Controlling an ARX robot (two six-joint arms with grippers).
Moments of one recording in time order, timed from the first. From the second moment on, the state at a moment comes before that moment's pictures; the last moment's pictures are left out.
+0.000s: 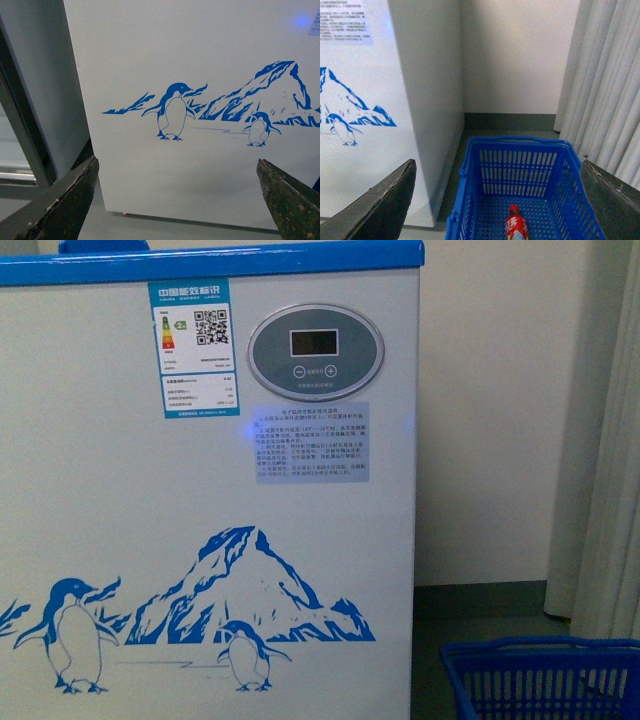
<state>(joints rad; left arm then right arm) 0.00 0.00 0.02 -0.01 0.00 0.00 0.00 0.00 0.04 0.00 0.00 0.00</state>
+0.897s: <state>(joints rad) 0.00 0.00 0.02 -0.01 0.00 0.00 -0.23 1.18 0.40 0.10 0.09 -0.02</state>
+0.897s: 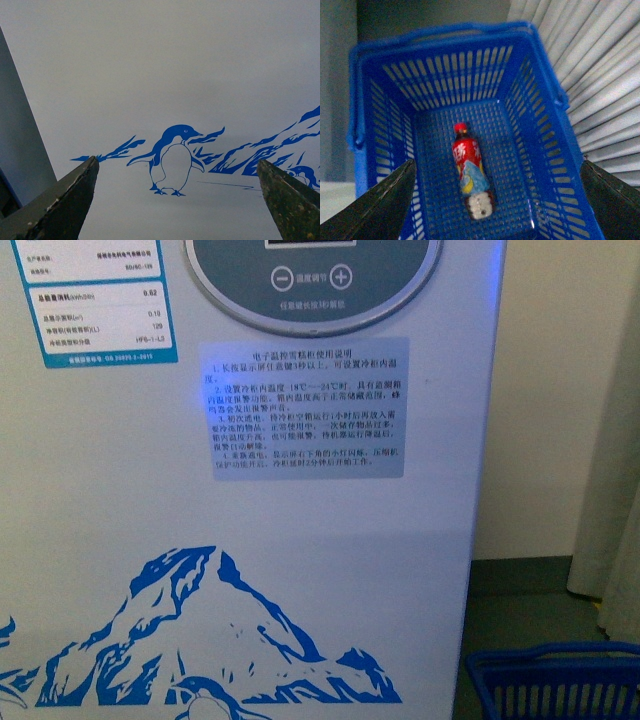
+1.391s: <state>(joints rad) 0.00 0.00 0.02 -0.01 0.00 0.00 -0.26 2.13 0.74 0.30 0.02 -0.11</state>
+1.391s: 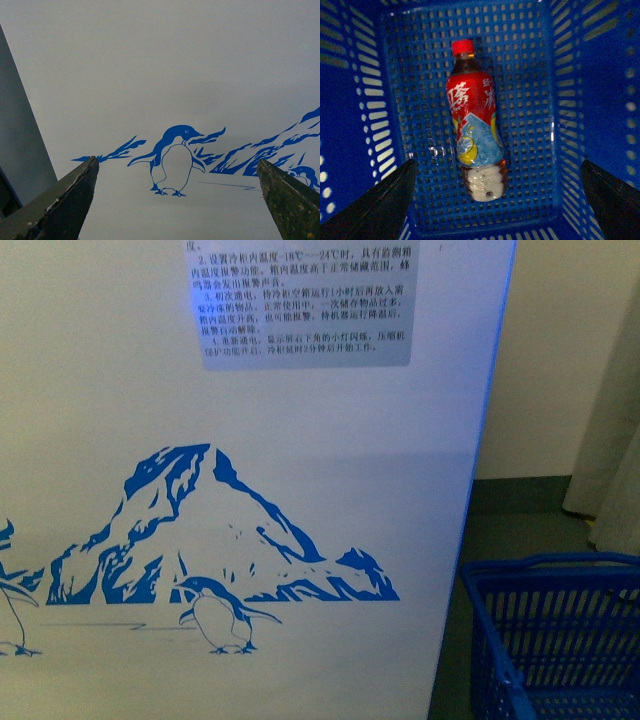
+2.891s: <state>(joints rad) 0.00 0.00 0.02 -0.01 0.00 0.00 -0.24 2.91 1.27 0.37 -0.02 -0.14</state>
